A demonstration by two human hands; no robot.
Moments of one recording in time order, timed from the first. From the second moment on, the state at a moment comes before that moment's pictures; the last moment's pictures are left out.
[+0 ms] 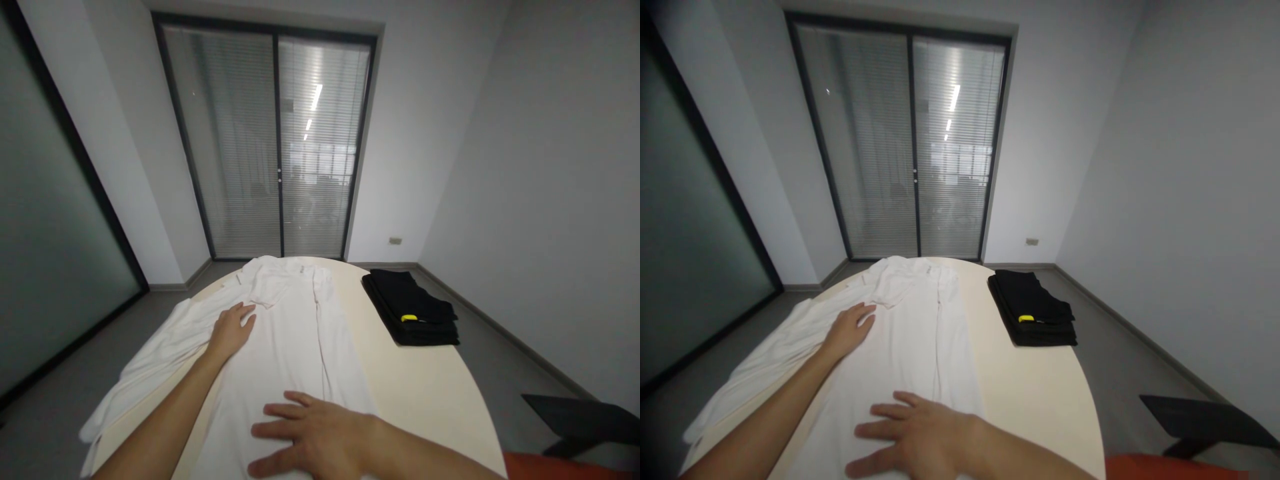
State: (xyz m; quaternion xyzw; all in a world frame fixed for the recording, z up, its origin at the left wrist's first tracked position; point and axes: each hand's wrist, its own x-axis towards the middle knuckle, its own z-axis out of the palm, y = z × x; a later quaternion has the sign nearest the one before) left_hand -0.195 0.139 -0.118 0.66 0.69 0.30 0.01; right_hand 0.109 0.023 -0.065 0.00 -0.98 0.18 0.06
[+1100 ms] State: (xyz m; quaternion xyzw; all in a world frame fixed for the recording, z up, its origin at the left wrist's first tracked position) left_hand -0.193 0.160 -0.138 0.69 0.60 0.40 0.01; right_hand 0.017 0.198 -0.051 -0.45 -0.83 0.24 0.24
